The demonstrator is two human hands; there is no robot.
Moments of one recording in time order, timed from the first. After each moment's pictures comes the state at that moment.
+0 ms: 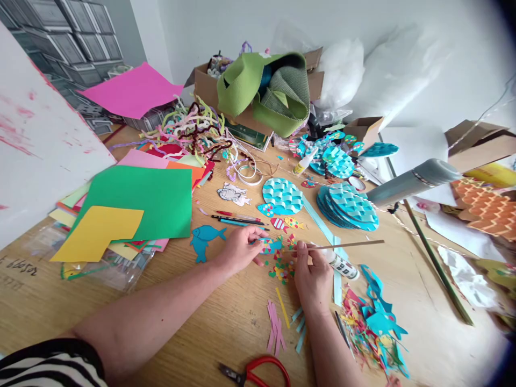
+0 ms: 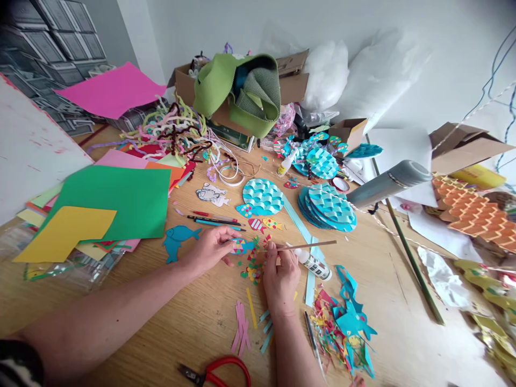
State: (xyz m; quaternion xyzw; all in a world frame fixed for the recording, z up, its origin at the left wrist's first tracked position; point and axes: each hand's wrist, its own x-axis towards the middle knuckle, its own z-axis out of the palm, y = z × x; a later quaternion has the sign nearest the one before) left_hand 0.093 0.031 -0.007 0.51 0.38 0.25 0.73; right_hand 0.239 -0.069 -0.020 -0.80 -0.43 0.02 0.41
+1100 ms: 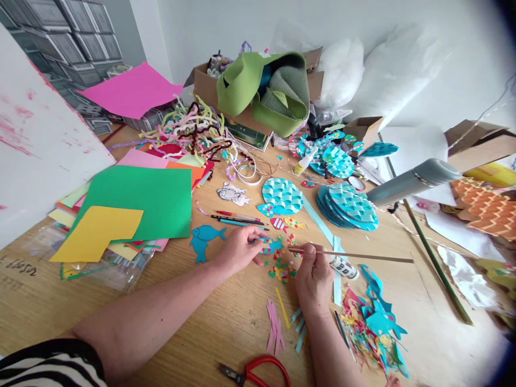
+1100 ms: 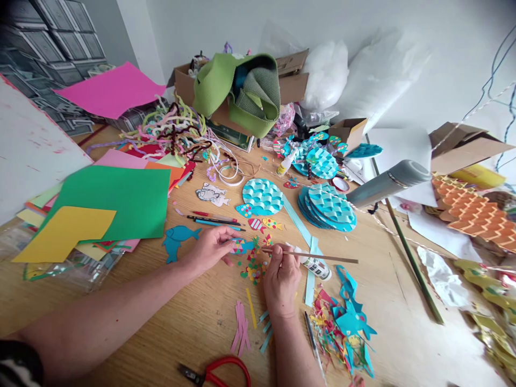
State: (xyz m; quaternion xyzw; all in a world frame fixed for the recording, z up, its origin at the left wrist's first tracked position) left_hand 0.092 0.031 -0.009 0.52 0.36 0.25 0.73; right_hand 0.237 -0.072 -0.016 -0.79 -0.46 -0.03 0.40
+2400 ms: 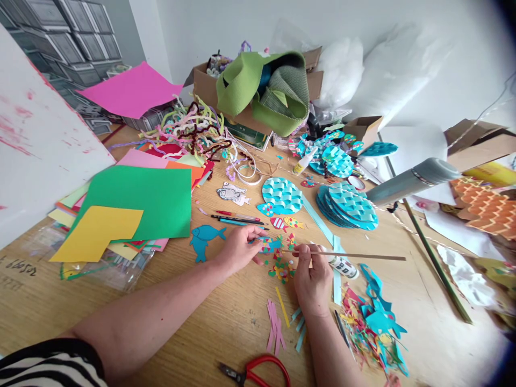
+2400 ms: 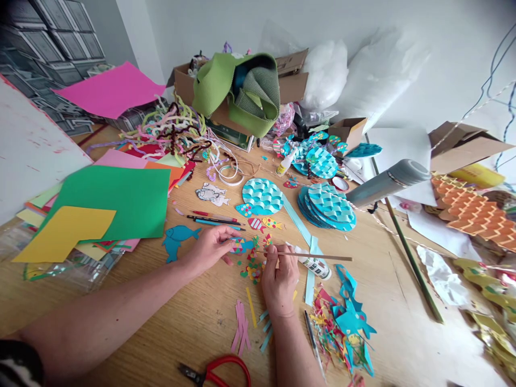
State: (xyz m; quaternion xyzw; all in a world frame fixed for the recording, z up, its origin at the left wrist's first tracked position) left_hand 0.092 0.031 -0.011 0.52 0.36 0.25 0.73; right_hand 0.234 -0.072 -0.012 -0.76 -0.50 -0.02 0.41
